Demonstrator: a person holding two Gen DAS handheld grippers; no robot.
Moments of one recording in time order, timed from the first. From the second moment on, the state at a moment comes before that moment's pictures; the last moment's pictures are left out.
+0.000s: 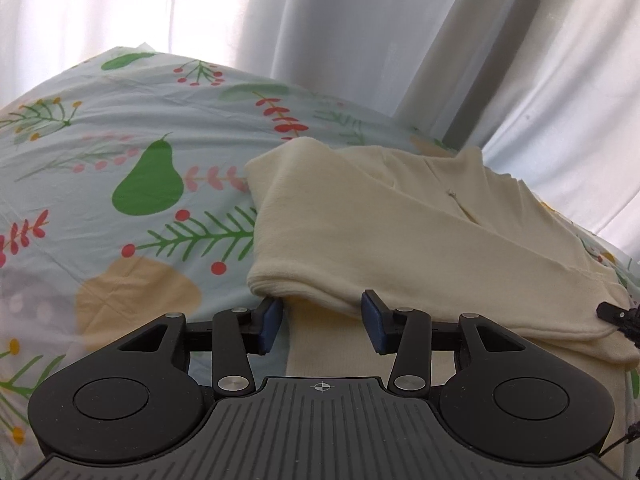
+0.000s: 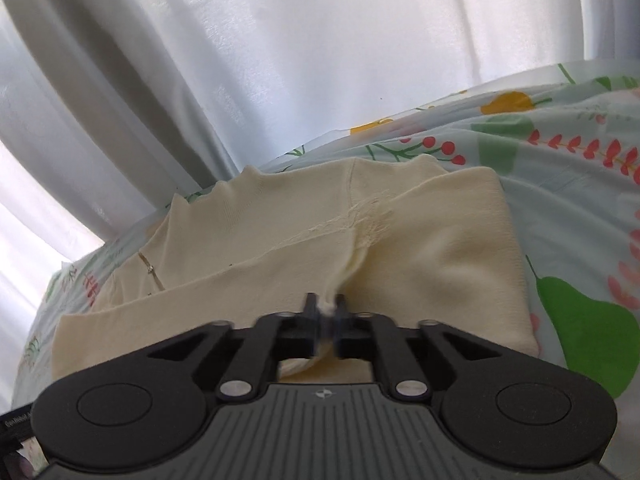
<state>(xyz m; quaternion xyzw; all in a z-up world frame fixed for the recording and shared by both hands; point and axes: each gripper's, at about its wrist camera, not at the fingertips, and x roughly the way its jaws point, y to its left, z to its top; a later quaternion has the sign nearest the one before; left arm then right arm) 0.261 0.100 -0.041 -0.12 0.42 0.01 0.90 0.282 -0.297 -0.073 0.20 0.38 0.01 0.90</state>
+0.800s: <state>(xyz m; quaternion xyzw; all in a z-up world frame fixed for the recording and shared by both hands) 0.275 0.056 -0.043 -0.13 0.44 -0.09 0.88 0.240 -0.342 -0.104 0.43 0.38 -0.05 0.82</state>
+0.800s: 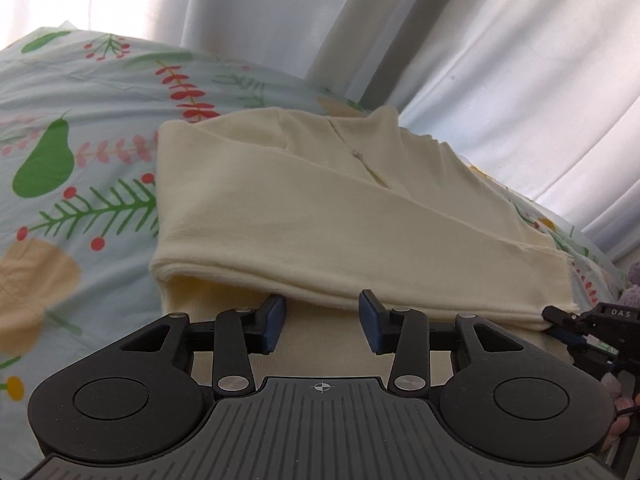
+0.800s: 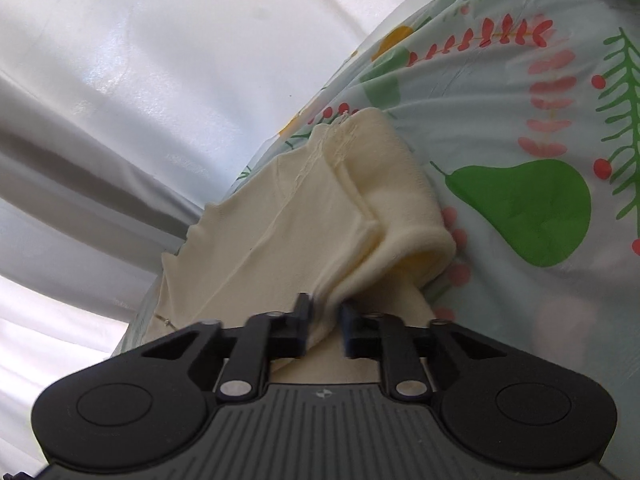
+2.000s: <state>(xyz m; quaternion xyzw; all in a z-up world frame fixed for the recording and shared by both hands) 0.241 0.070 -0.022 -0.08 0.45 -0.03 0.89 0.199 -0.312 -0.079 0.24 0.45 0.08 0.85</state>
